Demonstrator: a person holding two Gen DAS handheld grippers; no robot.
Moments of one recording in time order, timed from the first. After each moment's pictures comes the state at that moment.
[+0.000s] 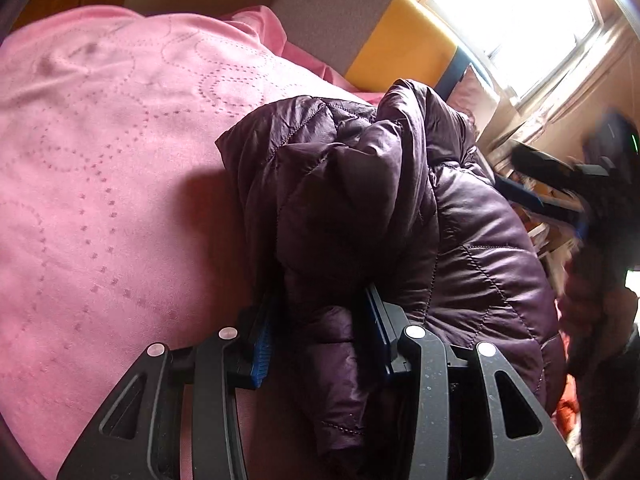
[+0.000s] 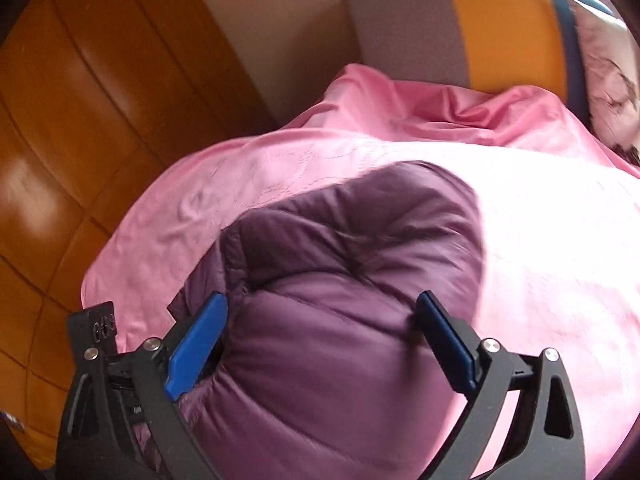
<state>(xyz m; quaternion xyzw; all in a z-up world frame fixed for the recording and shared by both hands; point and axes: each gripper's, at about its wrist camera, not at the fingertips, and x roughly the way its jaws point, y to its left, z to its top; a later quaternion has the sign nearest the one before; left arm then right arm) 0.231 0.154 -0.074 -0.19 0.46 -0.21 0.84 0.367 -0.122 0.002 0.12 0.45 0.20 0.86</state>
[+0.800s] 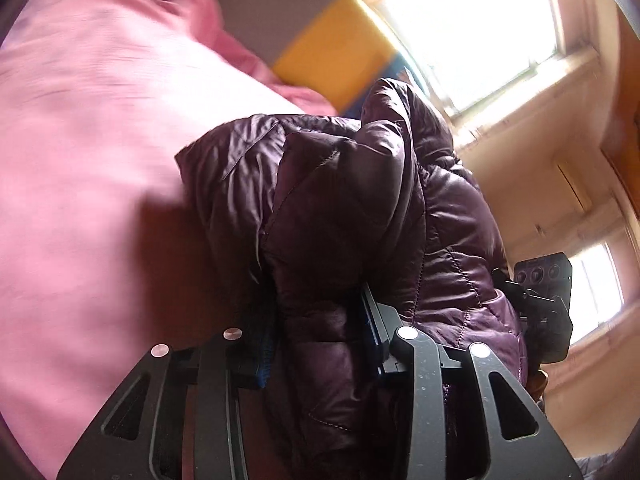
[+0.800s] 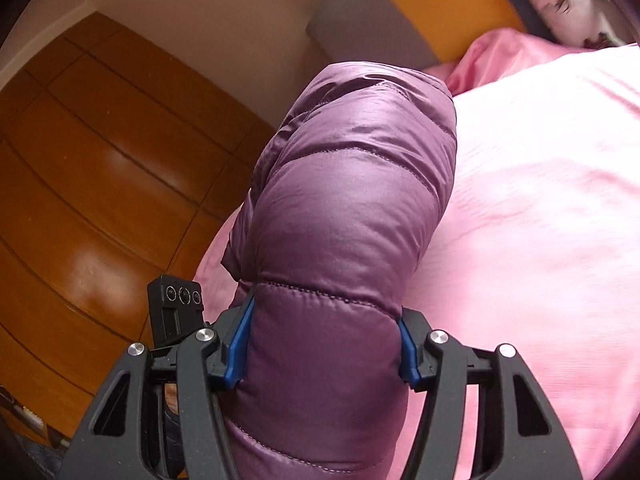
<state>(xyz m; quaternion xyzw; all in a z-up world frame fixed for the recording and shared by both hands) 0.235 0.076 -0.052 -0.26 0.44 -0.33 0.79 0.265 -0.289 -0.019 0.31 0.40 0.25 0.83</state>
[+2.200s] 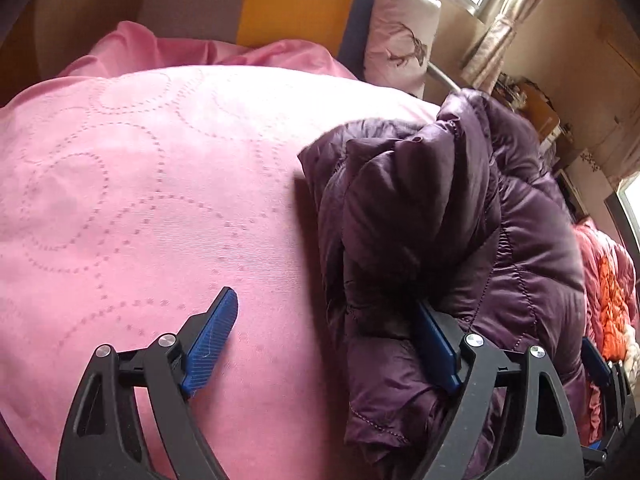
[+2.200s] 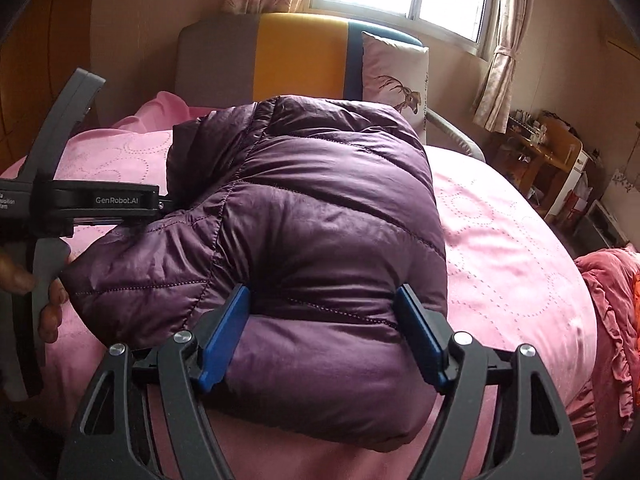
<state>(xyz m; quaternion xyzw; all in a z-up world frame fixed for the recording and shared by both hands) 0.239 -0.151 -0.056 -0.03 0.48 -0.24 0.84 0.154 -0.319 -0.031 0.00 0.37 -0.12 0.92</state>
